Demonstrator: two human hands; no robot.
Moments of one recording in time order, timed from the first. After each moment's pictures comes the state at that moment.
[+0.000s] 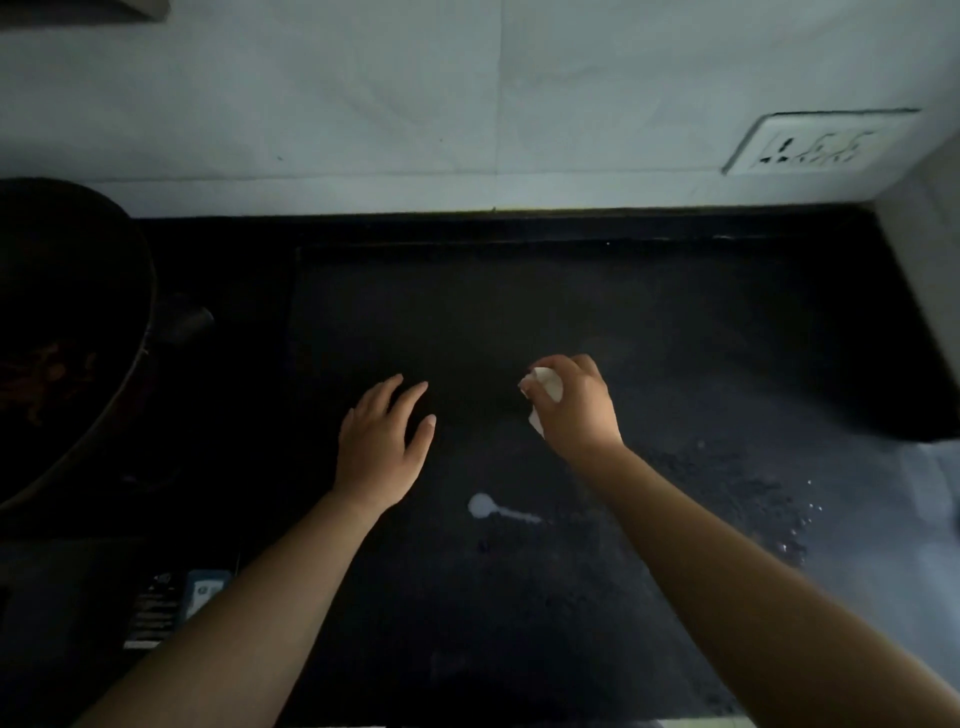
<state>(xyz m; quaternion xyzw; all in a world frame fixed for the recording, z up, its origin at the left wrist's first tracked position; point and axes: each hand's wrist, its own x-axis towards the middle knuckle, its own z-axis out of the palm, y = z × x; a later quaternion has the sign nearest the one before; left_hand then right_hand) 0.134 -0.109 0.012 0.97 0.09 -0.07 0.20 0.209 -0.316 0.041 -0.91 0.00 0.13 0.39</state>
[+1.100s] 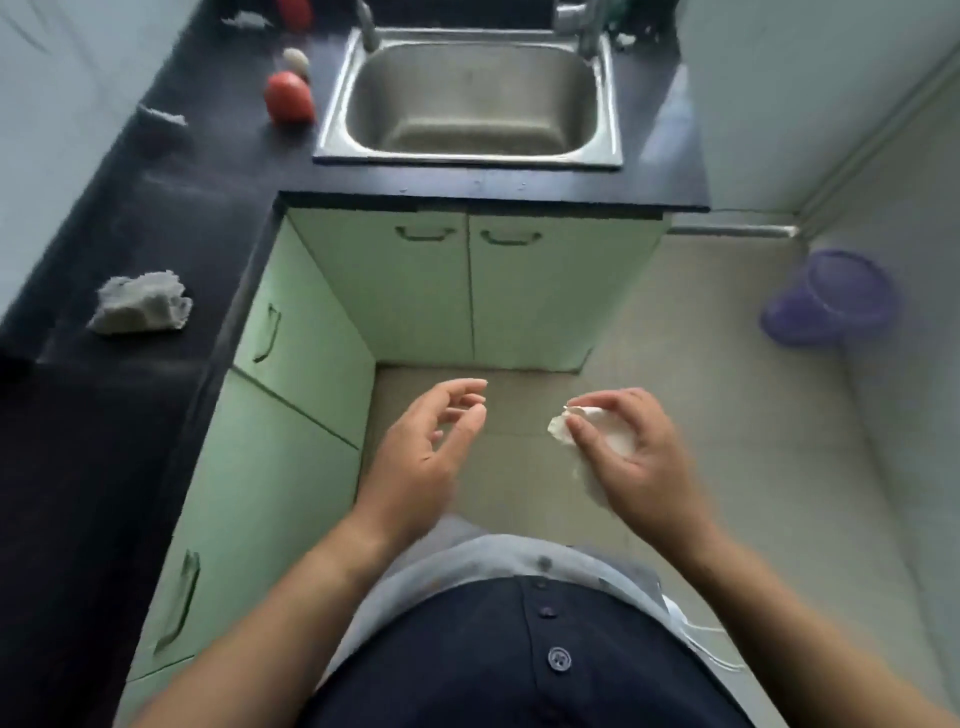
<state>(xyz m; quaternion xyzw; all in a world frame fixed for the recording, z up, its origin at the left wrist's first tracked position) -0.270 -0.630 0.146 0.66 -0.46 -0.42 0.41 -0.460 -0.684 0.142 -0.69 0.52 -0.32 0.39</state>
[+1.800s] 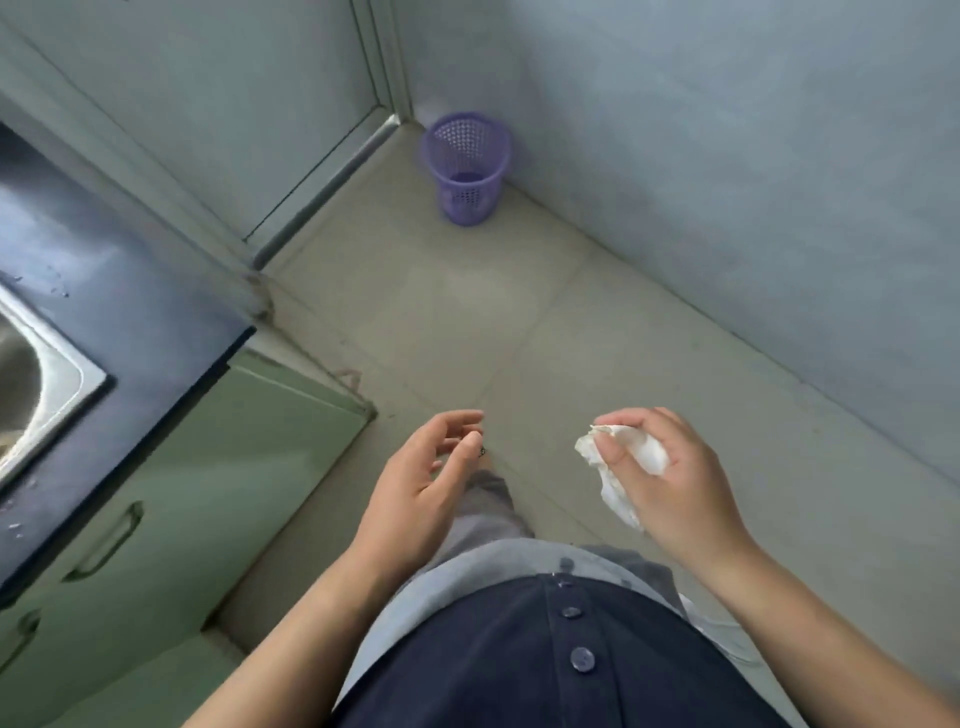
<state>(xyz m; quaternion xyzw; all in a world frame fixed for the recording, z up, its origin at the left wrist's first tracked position) -0.563 -0.904 0.105 0.42 -0.67 -0.61 0.07 -0.733 -0.766 0.113 -0.27 0.84 -0.38 0.29</state>
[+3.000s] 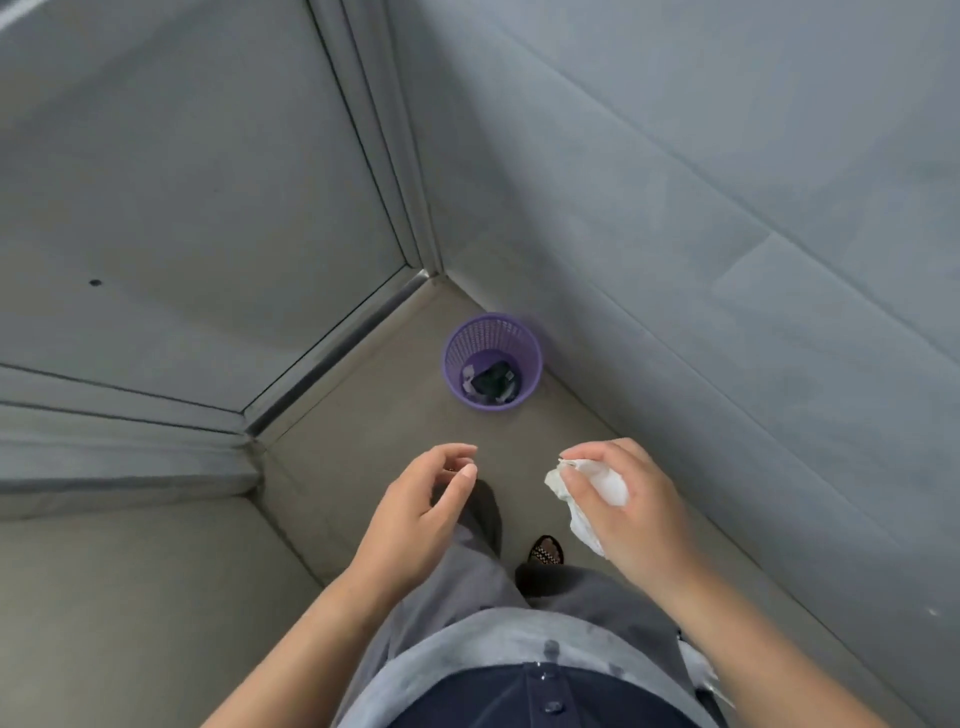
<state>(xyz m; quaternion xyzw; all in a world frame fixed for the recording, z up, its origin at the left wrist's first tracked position) -0.946 -1.375 0.084 0.48 -0.68 -0.55 0.06 -1.121 -1.264 0.091 -0.34 0.80 -0.36 0.35</state>
